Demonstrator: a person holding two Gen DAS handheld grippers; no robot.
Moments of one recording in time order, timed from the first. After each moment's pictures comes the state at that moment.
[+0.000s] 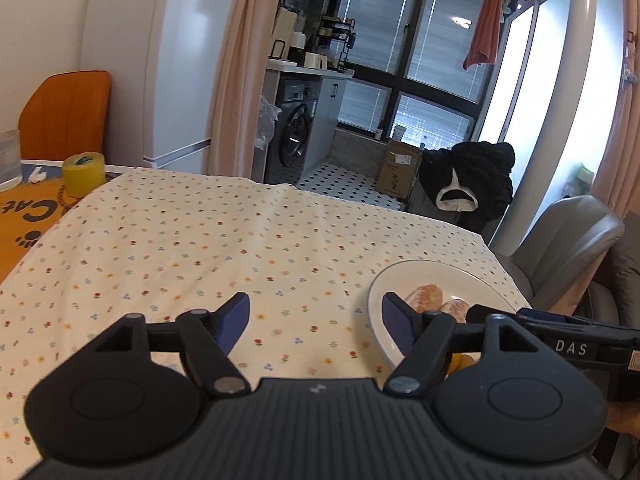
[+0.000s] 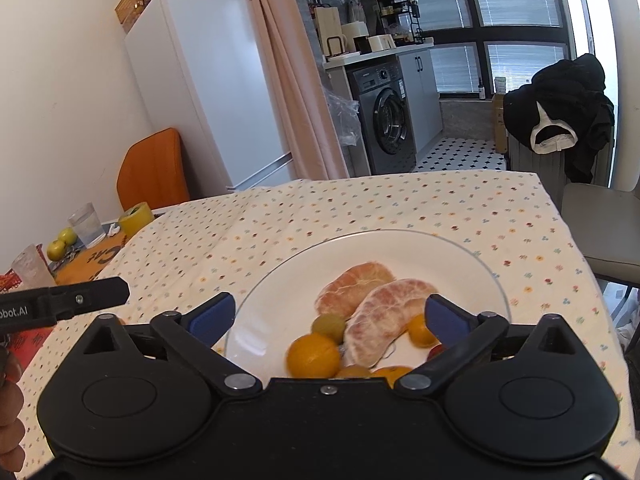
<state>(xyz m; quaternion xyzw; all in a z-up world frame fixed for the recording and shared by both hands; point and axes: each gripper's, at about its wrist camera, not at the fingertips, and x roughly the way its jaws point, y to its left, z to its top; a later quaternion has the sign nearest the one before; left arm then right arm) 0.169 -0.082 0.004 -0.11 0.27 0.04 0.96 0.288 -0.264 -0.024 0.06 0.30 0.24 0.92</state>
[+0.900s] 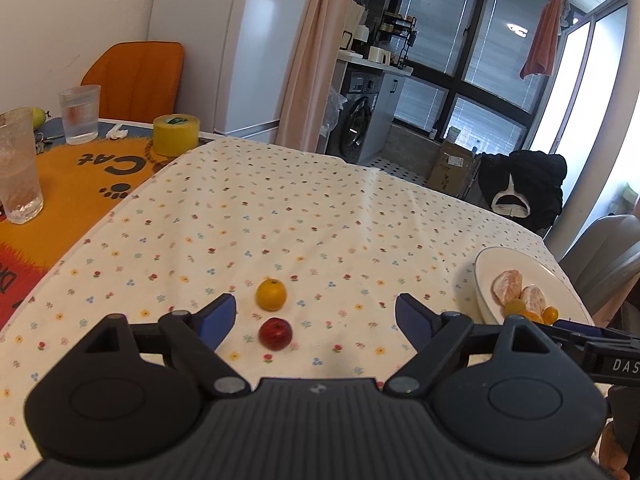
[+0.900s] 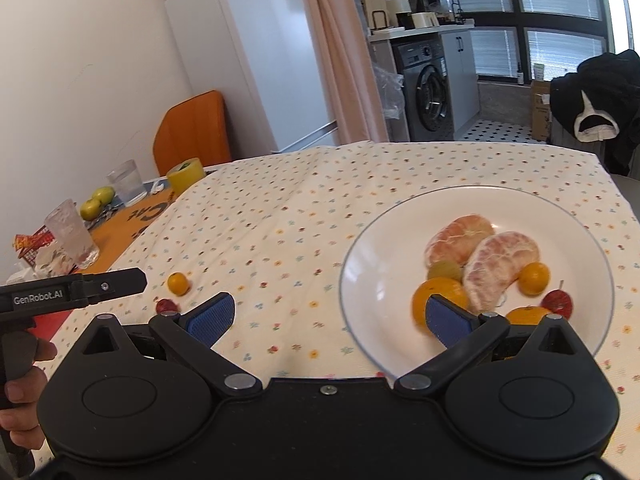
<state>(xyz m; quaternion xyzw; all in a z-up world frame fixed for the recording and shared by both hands) 0.119 -0.006 -0.018 -0.15 0.29 0.11 0.94 0.249 -0.202 -0.031 0.04 0.32 0.29 0.90</state>
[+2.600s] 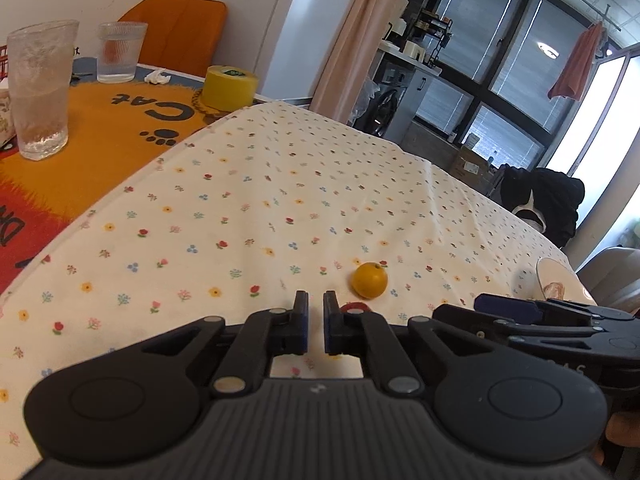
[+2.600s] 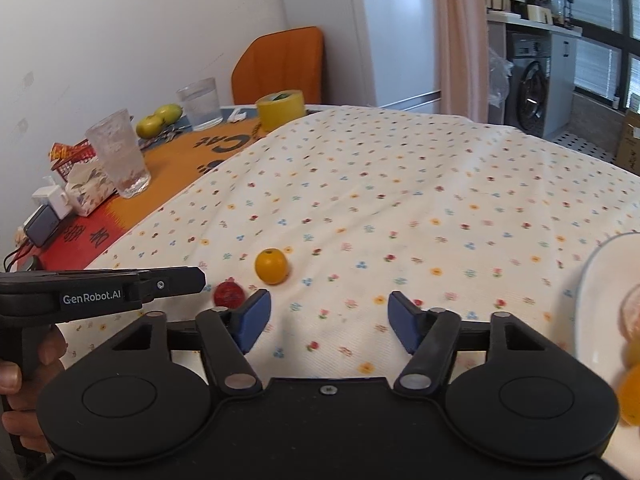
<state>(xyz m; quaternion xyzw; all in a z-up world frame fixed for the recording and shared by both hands) 0.114 0.069 -0.062 -0.22 0.30 0.12 0.92 0.262 -0.062 -0.050 -0.07 0.35 0.39 0.85</state>
